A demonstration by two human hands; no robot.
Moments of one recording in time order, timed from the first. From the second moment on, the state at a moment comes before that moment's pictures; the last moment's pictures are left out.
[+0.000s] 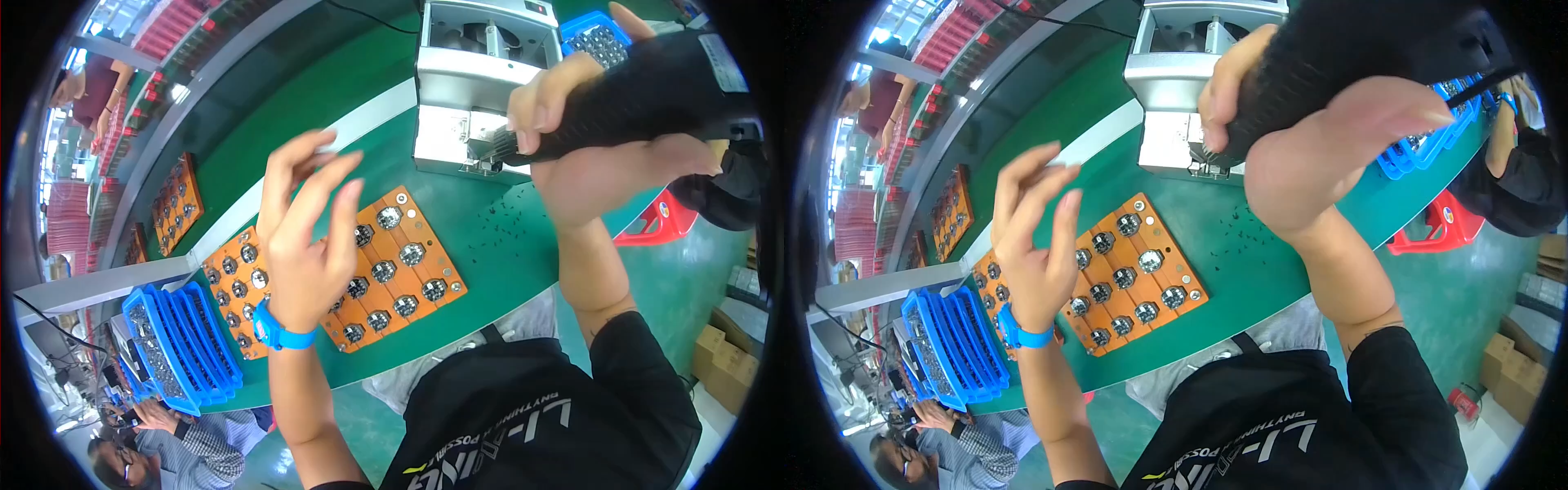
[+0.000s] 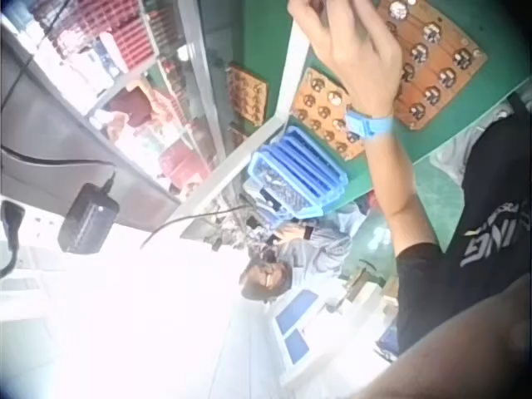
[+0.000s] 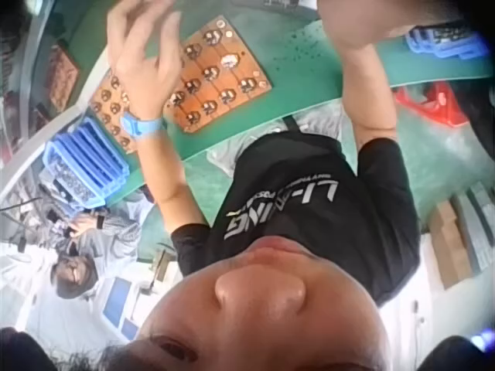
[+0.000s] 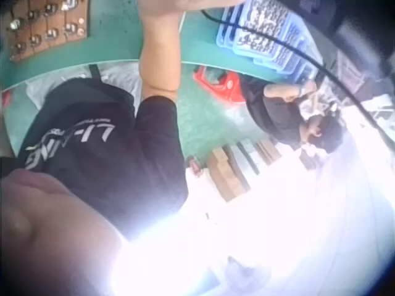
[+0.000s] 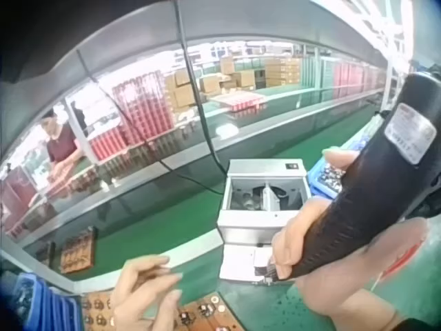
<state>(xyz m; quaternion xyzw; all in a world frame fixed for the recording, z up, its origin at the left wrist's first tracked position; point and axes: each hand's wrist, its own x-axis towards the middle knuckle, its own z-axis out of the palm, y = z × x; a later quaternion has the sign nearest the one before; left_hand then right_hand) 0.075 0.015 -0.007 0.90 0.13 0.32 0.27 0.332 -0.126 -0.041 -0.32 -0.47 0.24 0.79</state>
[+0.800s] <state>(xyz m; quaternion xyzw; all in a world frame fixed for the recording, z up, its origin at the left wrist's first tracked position) 0.016 0.009 -0.029 0.94 0.13 0.19 0.24 0.202 -0.074 -0.004 -0.55 -0.43 0.20 0.69</state>
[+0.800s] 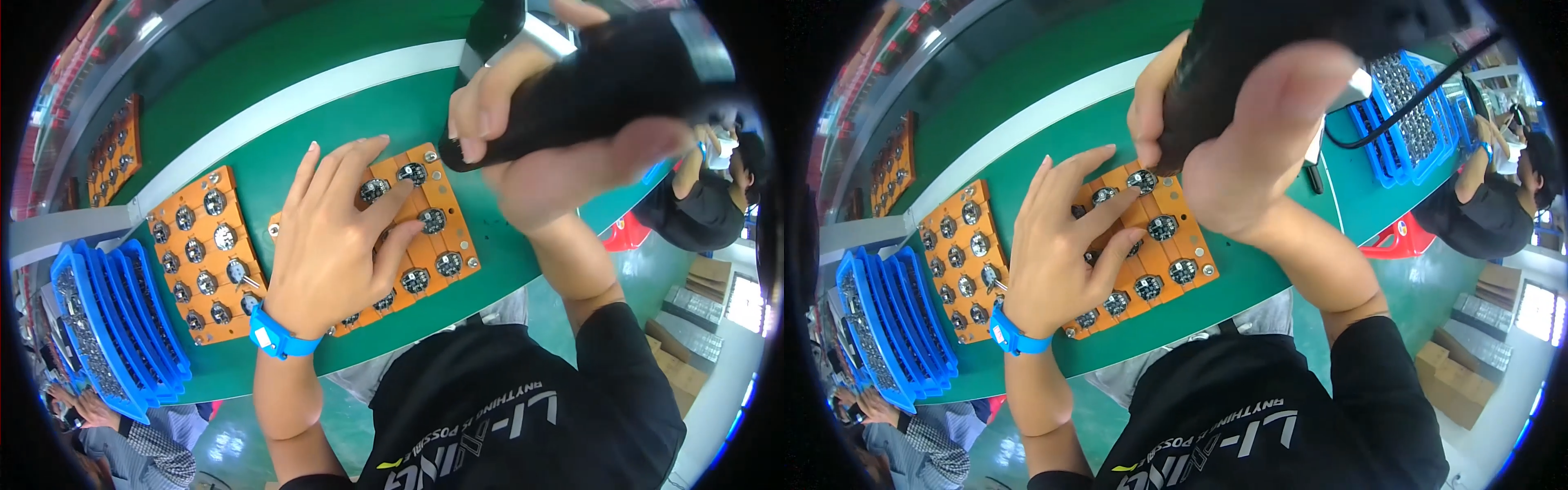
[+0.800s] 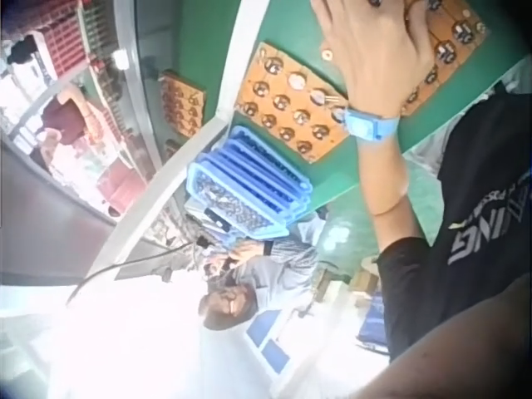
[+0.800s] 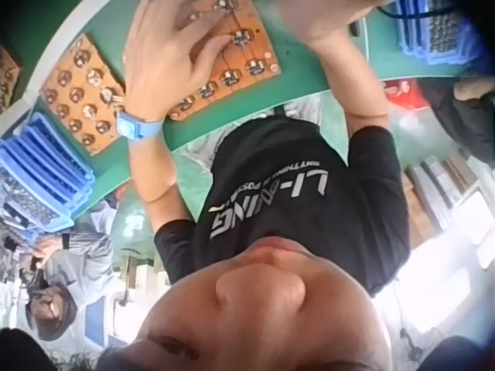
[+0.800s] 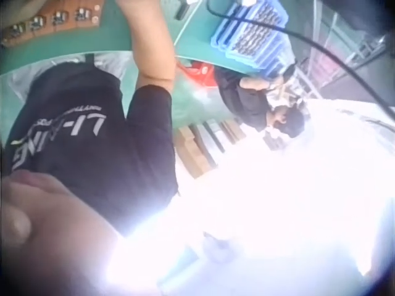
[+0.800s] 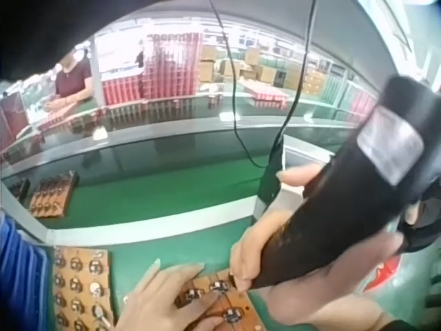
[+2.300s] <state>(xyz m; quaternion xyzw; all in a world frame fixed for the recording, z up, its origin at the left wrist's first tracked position) 0.021 -0.004 -0.041 0.95 0.11 0.23 0.19 0.193 -0.075 -0.009 -0.49 -0.47 0.17 0.72</state>
